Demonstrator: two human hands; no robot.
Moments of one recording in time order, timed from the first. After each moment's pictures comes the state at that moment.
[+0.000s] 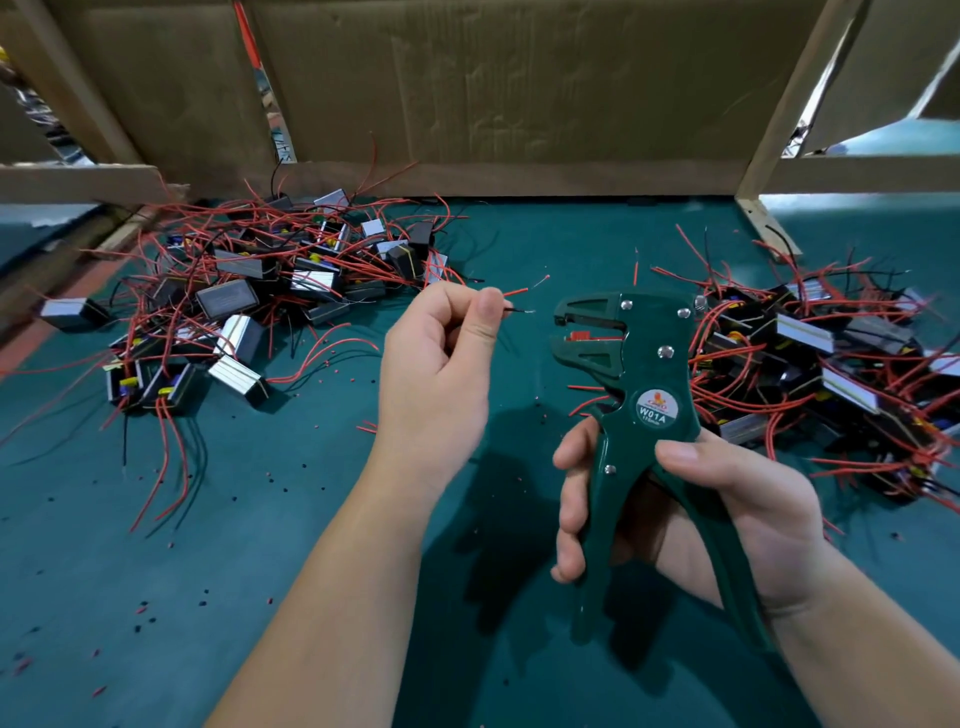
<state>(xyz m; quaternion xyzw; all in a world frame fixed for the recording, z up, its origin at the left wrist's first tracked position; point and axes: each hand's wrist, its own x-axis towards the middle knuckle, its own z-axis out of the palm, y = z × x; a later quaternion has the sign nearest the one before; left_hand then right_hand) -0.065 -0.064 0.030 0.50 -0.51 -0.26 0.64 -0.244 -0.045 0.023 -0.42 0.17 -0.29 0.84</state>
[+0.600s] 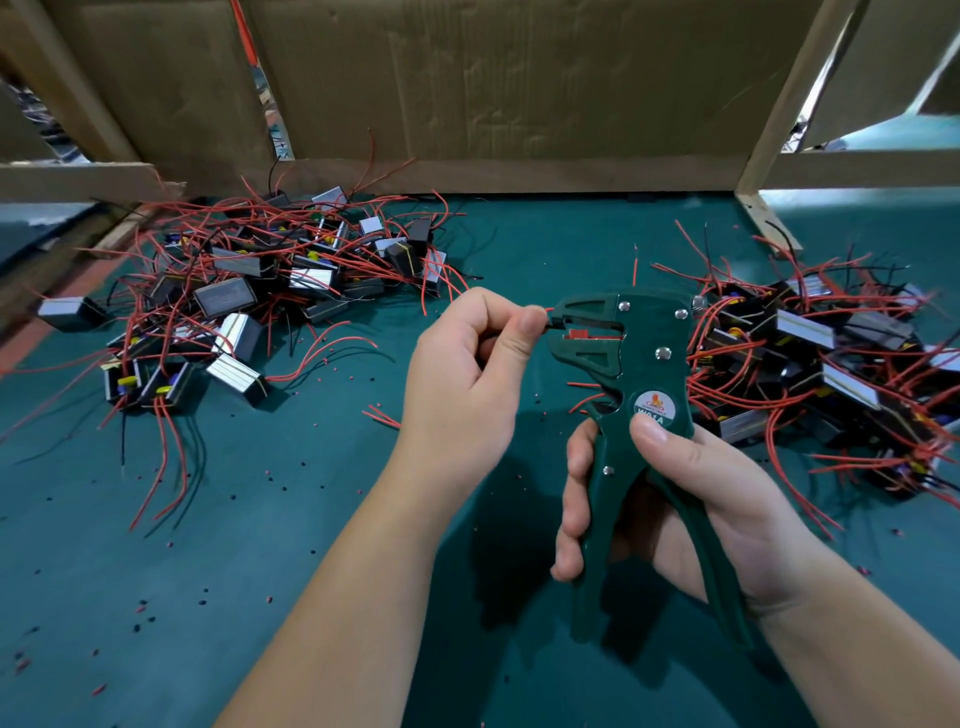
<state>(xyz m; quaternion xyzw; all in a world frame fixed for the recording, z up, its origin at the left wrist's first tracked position) -0.075 -0.059 0.029 0.50 -0.57 -0.26 0.60 -0.240 -0.042 0.020 -0.43 0.22 -0.30 0.82</state>
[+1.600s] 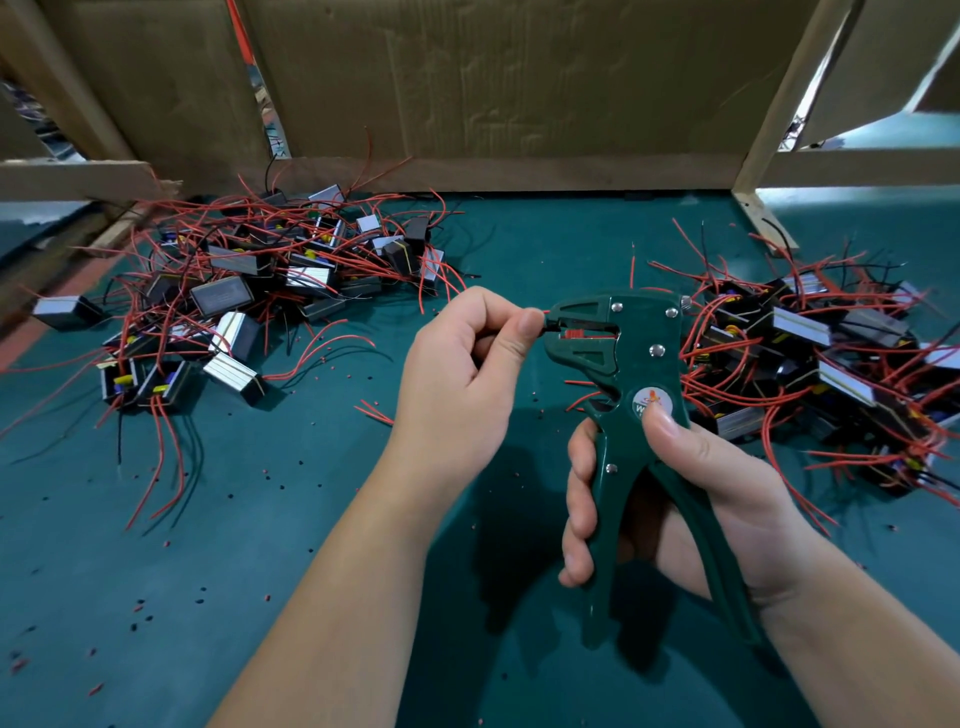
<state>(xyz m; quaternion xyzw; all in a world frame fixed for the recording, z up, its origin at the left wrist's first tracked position) -0.072 -0.059 0.028 0.50 -0.59 -0.26 0.58 -0.240 -0.042 0.020 -0.42 0.22 -0.29 0.83</state>
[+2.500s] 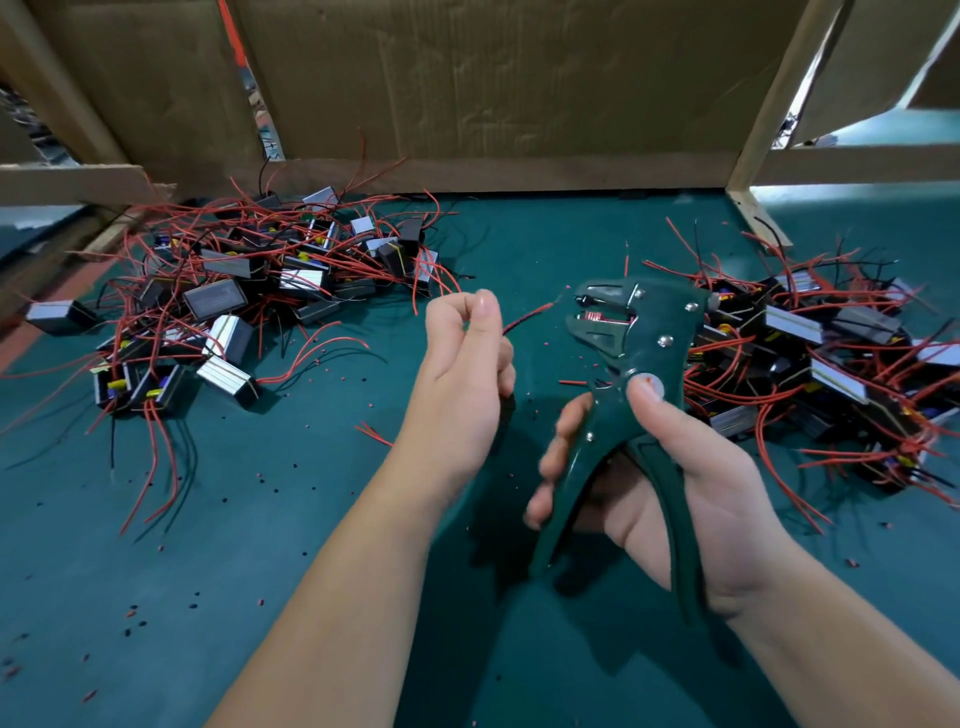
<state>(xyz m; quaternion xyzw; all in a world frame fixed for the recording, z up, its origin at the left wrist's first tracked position) -0.080 -0.068 0.021 0.49 -0.46 -0.42 0.61 -0.228 -0.040 0.019 -0.36 0.28 -0.38 0.80</state>
